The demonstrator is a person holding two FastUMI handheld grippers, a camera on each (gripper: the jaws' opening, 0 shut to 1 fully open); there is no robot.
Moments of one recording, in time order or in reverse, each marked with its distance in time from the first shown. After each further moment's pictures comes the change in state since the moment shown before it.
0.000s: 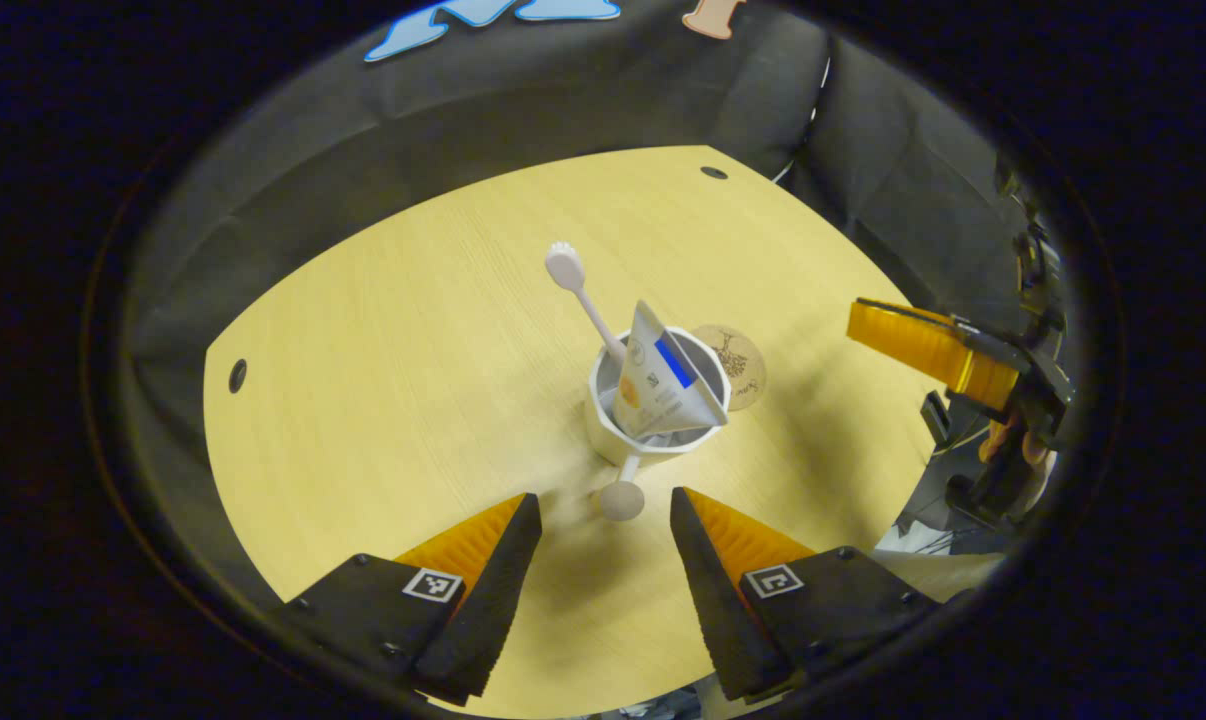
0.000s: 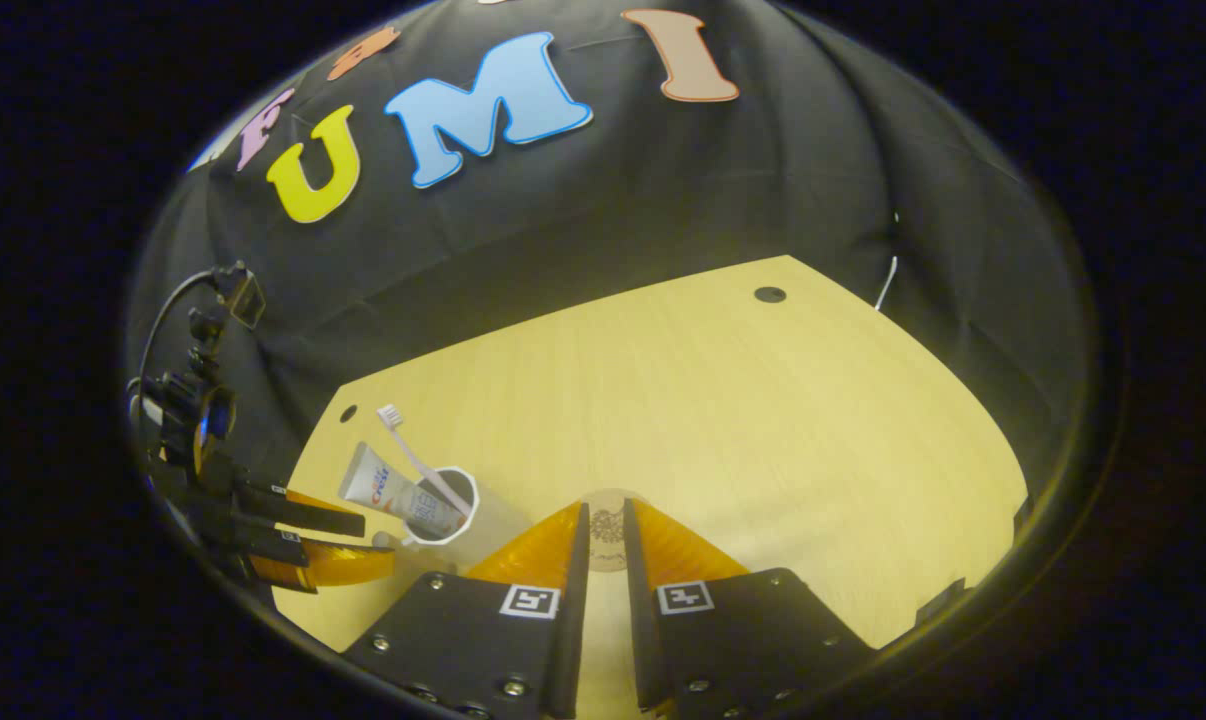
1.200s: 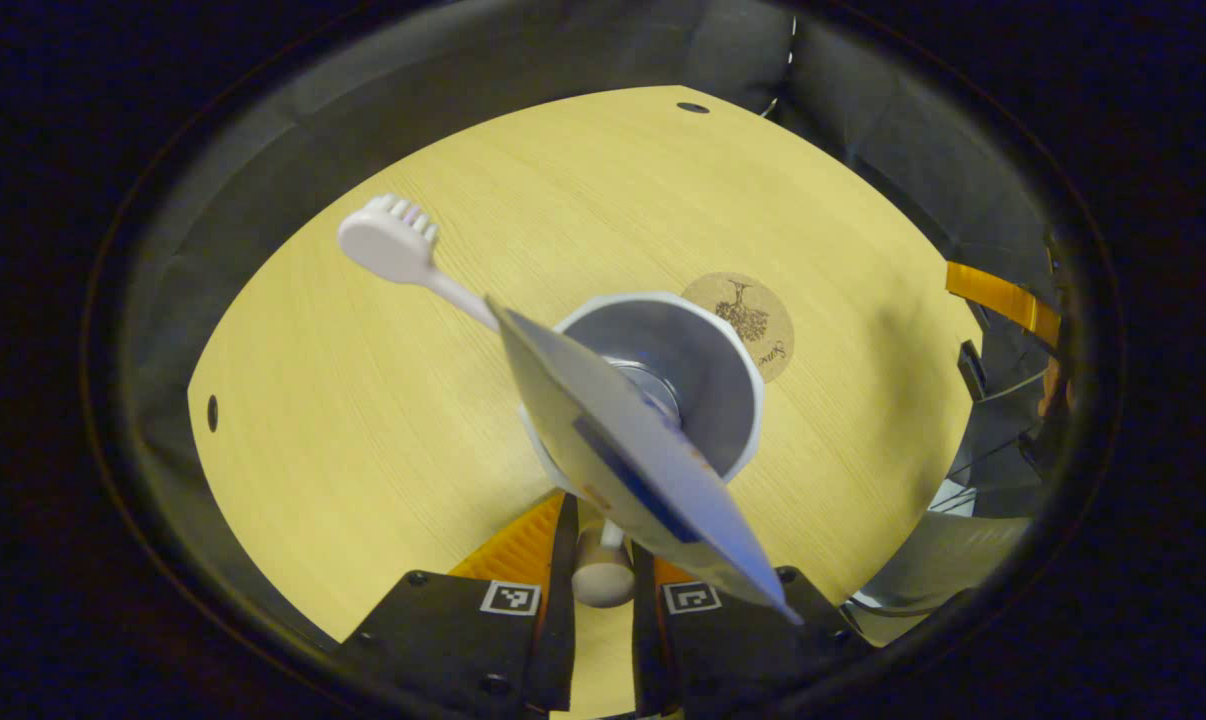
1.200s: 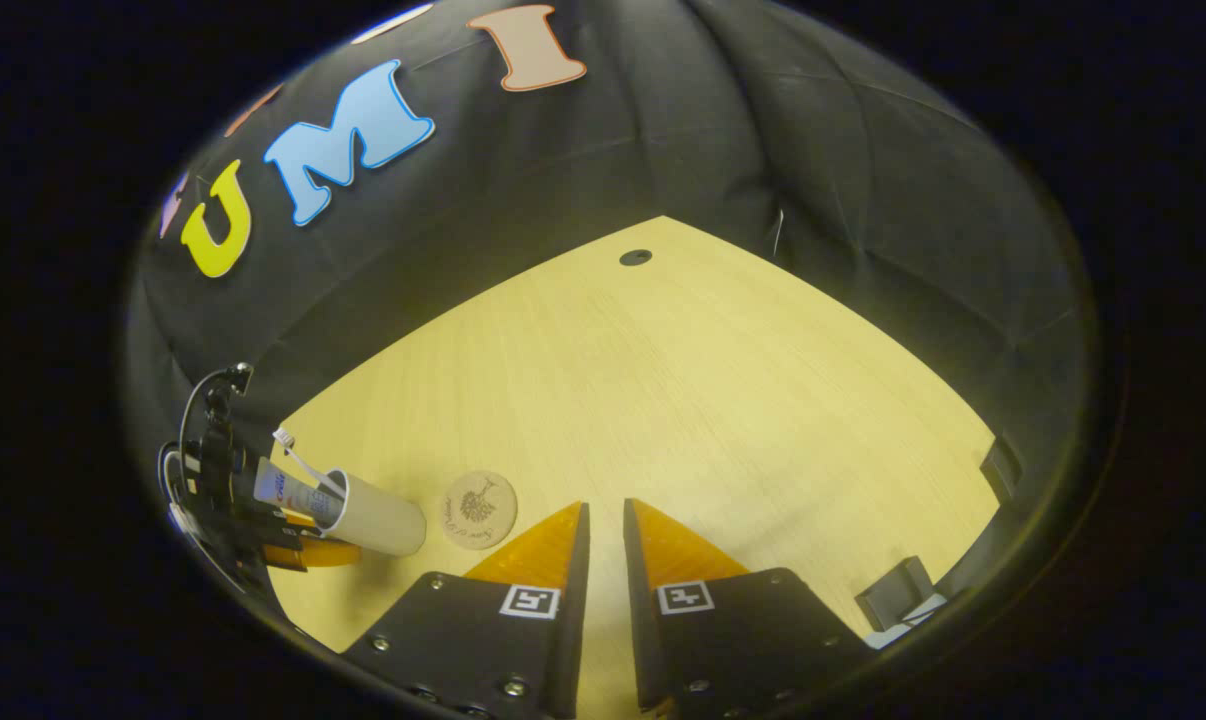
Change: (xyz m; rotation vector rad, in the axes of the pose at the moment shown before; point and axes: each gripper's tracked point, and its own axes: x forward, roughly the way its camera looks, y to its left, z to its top) left arm 0.040 0.012 -0.012 0.106 0.130 0.017; right arm -0.020 -0.111 -0.022 0.172 0.066 -0.152
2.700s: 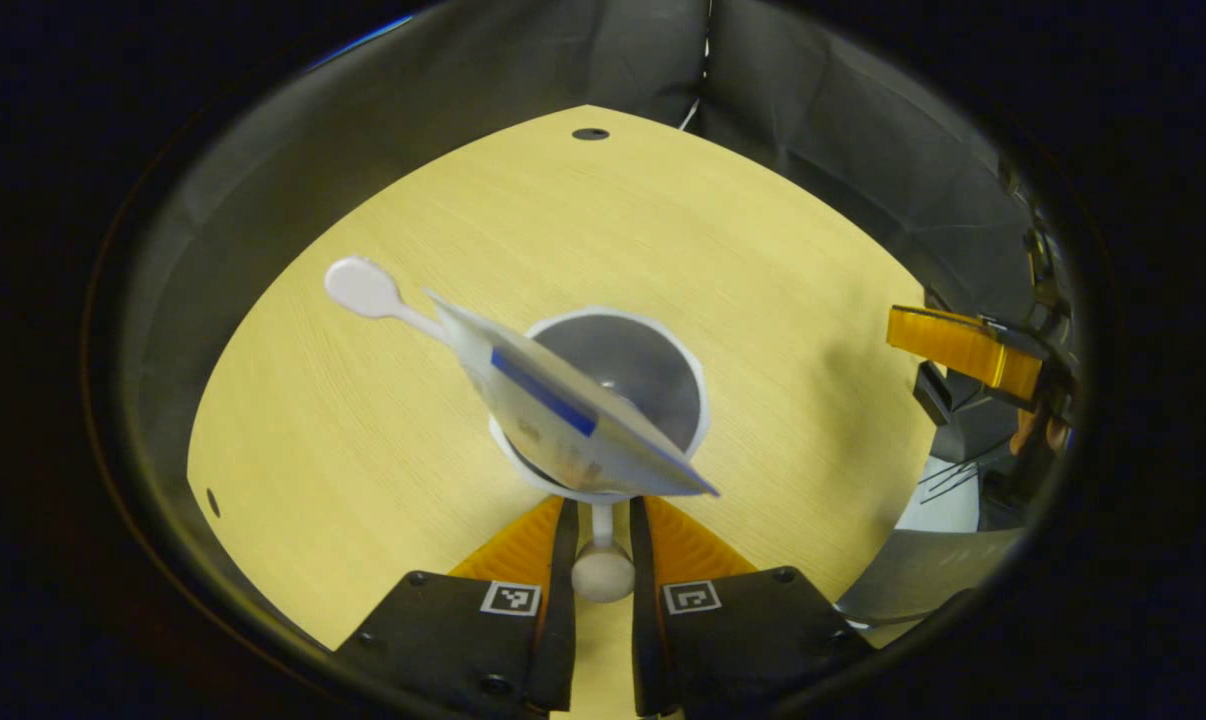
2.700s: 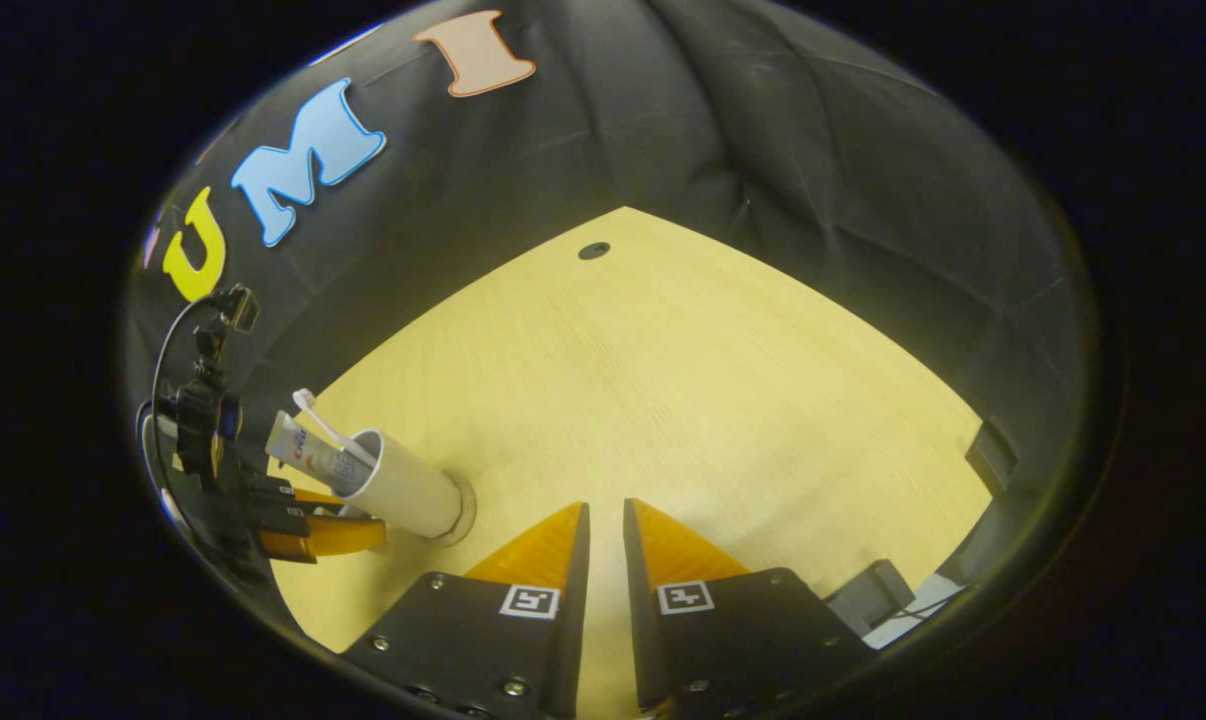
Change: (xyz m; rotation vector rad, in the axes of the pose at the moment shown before) left arm -0.042 -0.031 0.022 0.151 -0.055 -0.058; right arm 0.000 -0.041 -0.005 0.073 0.021 -0.024
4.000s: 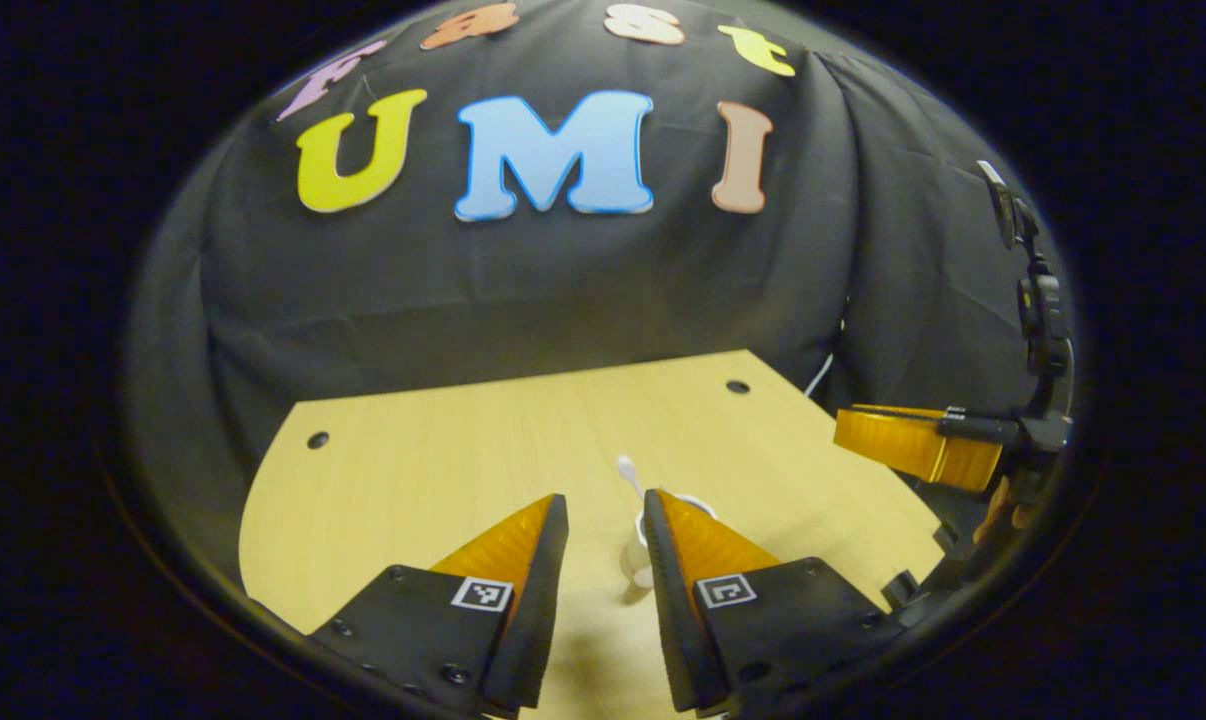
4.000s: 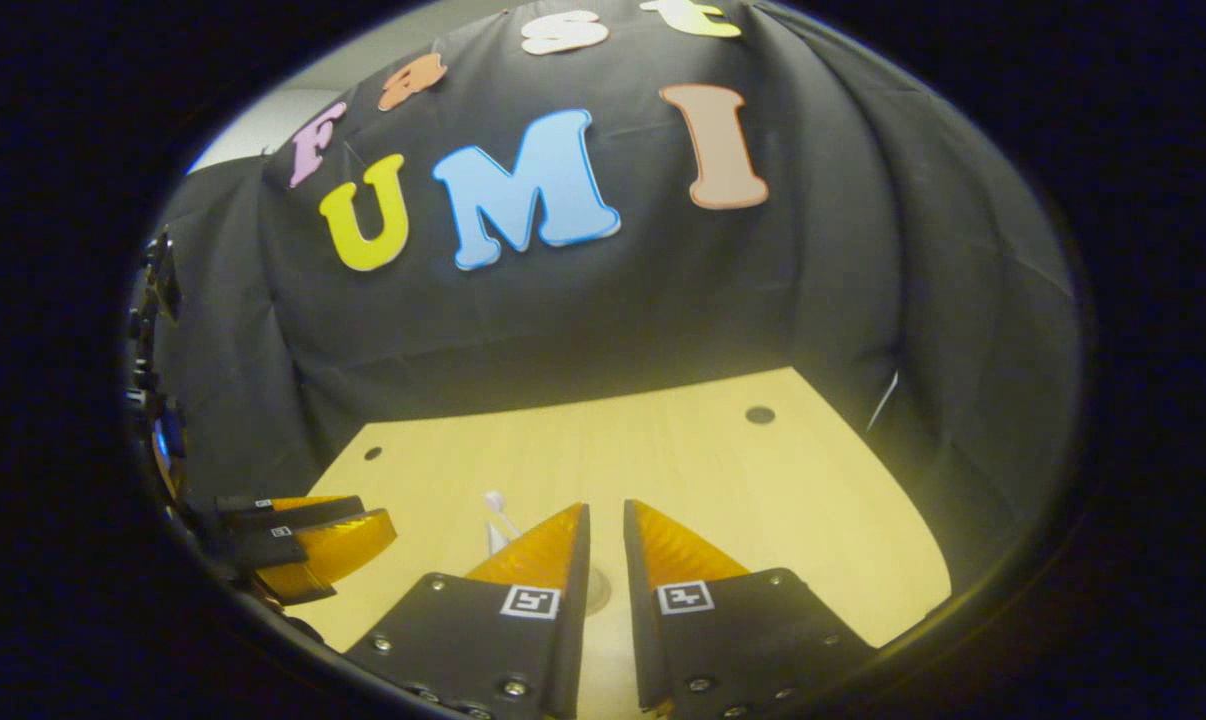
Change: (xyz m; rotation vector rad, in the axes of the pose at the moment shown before) left arm -0.177 0.014 0.003 -0.399 -0.799 0.394; right arm -0.101 0.179 0.116 -0.406 -0.340 0.296
